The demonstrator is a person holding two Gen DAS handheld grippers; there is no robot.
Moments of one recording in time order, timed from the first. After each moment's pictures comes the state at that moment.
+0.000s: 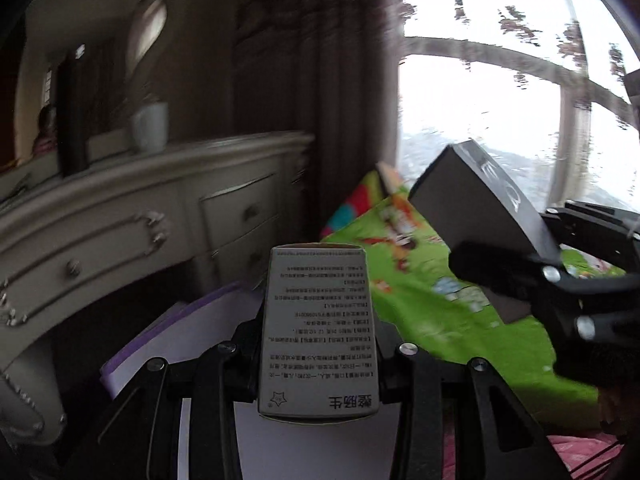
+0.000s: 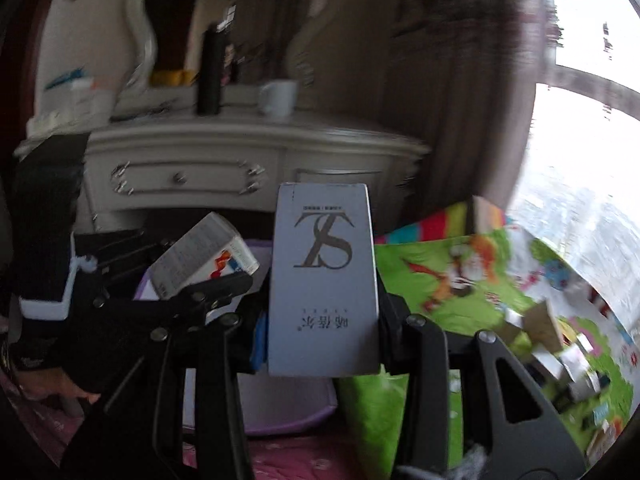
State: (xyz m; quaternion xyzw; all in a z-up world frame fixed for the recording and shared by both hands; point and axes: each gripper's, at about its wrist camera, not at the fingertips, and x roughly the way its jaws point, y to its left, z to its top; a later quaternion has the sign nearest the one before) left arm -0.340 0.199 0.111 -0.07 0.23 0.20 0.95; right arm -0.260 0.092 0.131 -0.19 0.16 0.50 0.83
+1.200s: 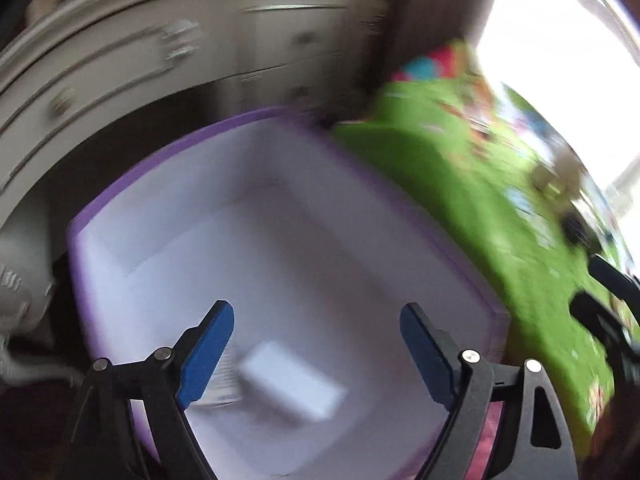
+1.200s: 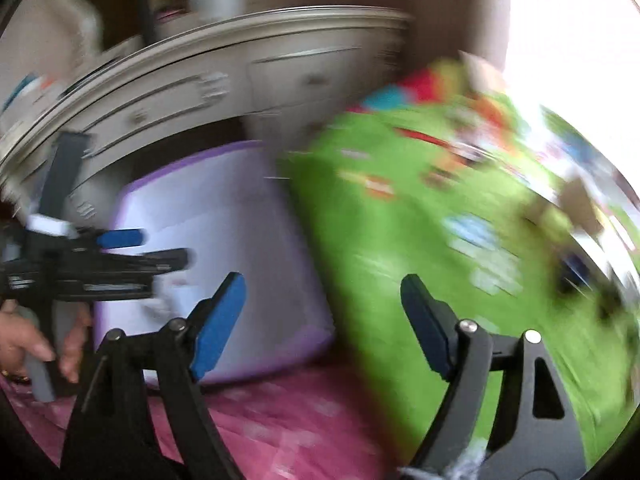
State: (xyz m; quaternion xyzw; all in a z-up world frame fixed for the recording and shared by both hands) left arm -0.307 0.229 0.039 -0.20 0.46 0.21 0.84; right arm -0.200 0.037 0.057 -0.16 0.37 0.41 0.82
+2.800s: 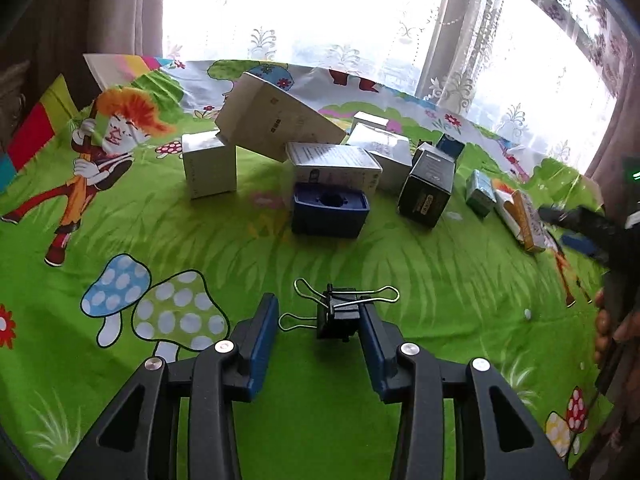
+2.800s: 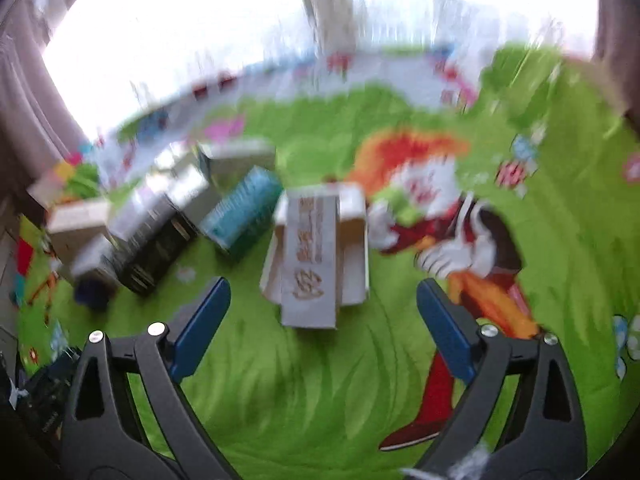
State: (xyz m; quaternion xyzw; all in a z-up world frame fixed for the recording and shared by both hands) left arm -0.072 0.009 0.007 -0.05 0.40 -0.08 0.91; right arm -0.030 -0.313 0.032 0.11 0.38 -0.01 0.92
